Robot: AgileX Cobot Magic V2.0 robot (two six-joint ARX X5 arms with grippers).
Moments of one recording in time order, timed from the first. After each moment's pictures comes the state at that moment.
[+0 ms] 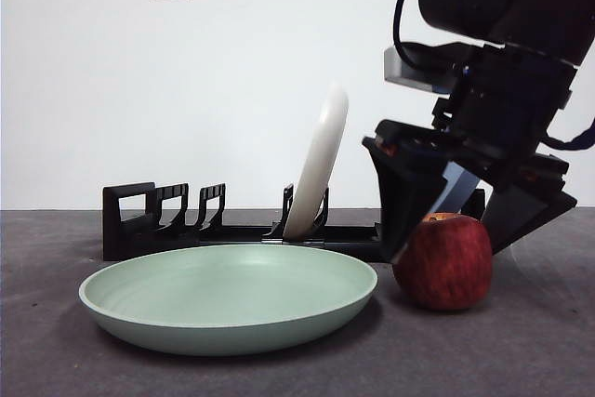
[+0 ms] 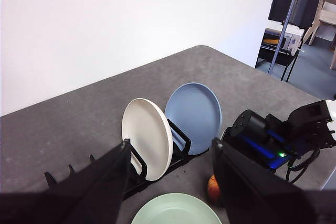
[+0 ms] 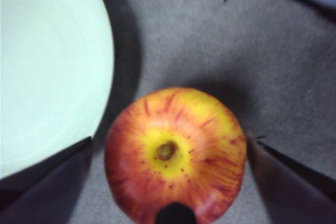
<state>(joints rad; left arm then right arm) -0.91 0.88 1.57 -0.96 -0.26 -0.12 0.58 1.50 0.84 -0.42 -0.05 0.10</state>
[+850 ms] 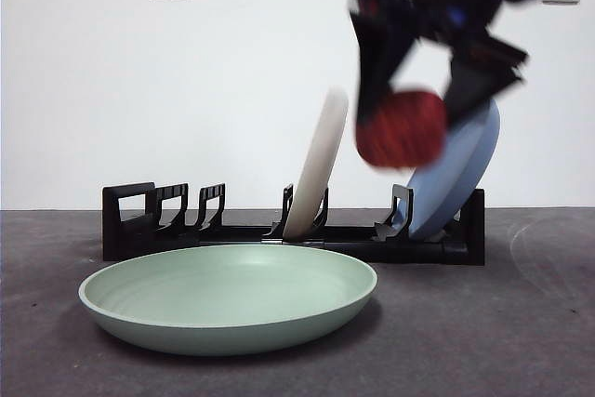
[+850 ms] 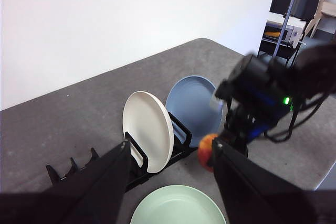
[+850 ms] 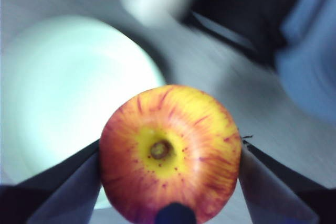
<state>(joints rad) -0.91 0.88 1.57 -0.99 -0.26 -0.12 0.58 1.49 1.26 -0.77 -0.15 0.10</state>
